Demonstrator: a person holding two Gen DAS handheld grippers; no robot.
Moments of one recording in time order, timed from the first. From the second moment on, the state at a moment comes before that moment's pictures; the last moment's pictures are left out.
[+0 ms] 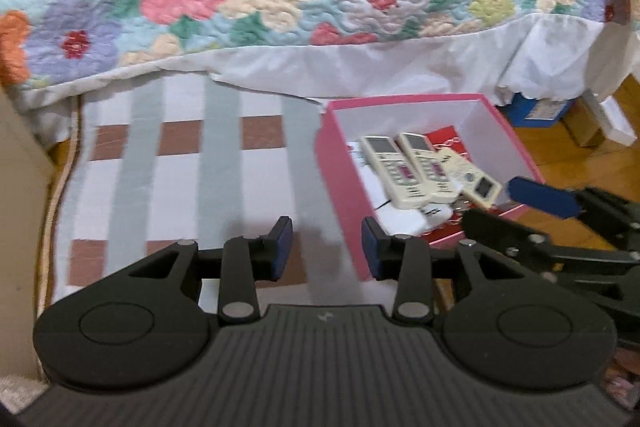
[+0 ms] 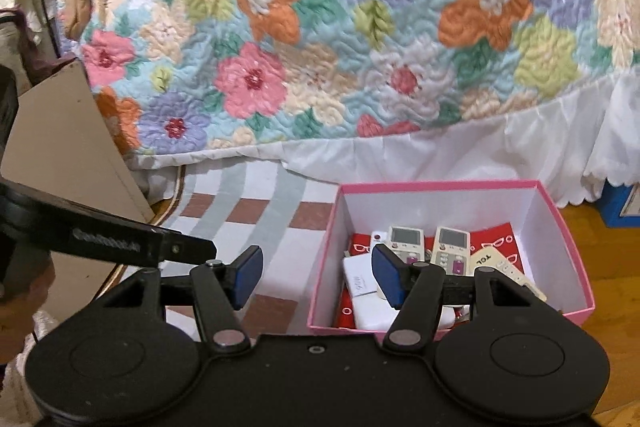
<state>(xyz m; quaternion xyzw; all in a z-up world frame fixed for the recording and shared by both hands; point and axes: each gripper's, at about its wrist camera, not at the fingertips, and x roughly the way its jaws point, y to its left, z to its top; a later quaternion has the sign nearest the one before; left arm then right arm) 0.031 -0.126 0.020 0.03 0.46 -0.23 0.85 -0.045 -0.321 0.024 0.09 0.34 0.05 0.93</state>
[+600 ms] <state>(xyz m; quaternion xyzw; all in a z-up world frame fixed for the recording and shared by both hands) 0.020 -0.085 0.010 0.03 0.48 -0.17 0.86 -0.047 -0.300 0.018 0.06 0.39 0.01 0.92</state>
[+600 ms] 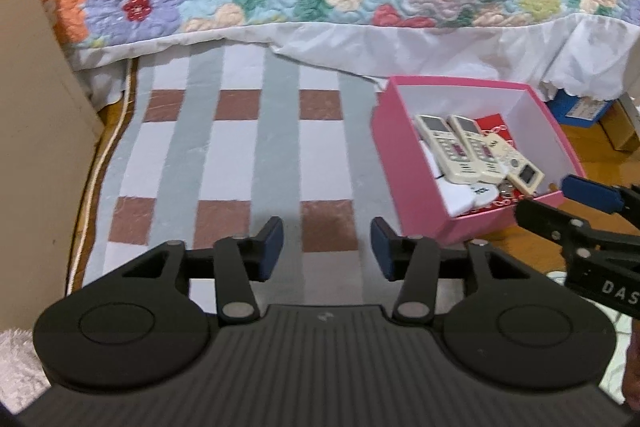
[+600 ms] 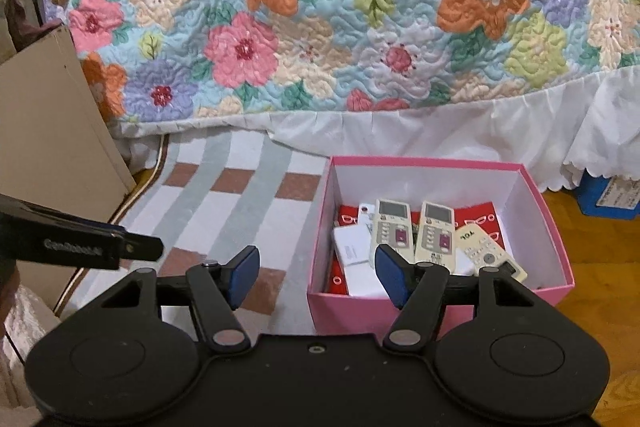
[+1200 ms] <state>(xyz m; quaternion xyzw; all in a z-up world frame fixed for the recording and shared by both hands) 0.024 -0.061 0.000 0.04 0.50 -0.10 0.86 -0.039 -0.291 0.019 0.03 0.42 -0.03 0.91</state>
